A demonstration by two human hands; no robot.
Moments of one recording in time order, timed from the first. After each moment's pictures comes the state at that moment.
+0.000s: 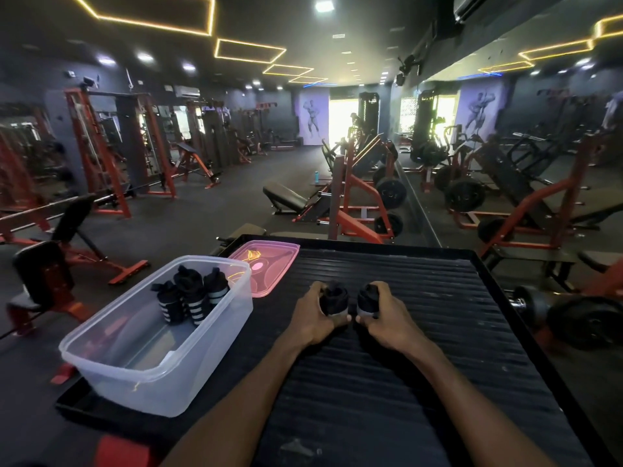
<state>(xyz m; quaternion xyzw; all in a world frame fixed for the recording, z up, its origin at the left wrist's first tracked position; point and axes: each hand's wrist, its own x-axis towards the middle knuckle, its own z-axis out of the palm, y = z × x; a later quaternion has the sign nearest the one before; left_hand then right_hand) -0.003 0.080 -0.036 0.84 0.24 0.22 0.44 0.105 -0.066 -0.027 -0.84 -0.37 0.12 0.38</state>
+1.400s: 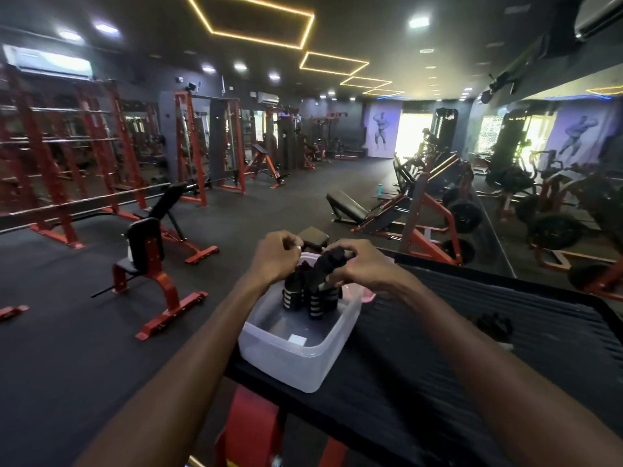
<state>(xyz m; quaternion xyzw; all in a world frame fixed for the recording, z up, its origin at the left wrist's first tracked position) -0.212 0.235 0.098 0.79 0.40 0.36 0.30 -0.068 0.112 0.104 -0.67 -0.54 0.23 0.45</state>
